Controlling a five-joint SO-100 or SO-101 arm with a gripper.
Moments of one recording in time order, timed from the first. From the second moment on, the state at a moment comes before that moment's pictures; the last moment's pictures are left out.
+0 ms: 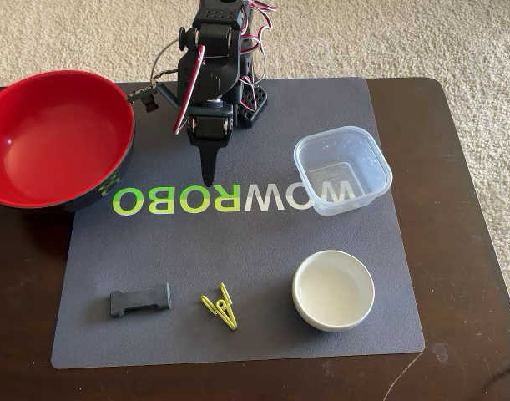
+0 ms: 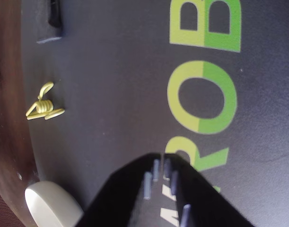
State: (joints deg) arm 9.1 188.3 174.2 64.6 3.9
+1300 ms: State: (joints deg) arm 9.5 188.3 172.0 63.3 43.1
